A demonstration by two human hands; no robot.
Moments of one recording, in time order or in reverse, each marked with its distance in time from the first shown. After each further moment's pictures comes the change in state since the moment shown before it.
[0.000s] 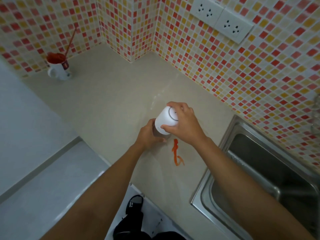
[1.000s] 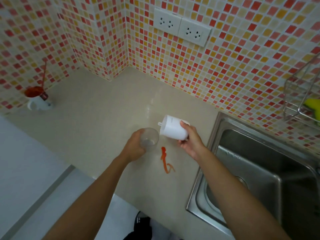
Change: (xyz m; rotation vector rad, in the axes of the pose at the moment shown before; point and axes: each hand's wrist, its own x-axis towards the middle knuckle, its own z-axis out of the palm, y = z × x) left_hand 0.003 0.024 -0.008 0.271 -0.107 0.032; right_hand -0.021 0.095 0.013 1.538 0.238 0.800
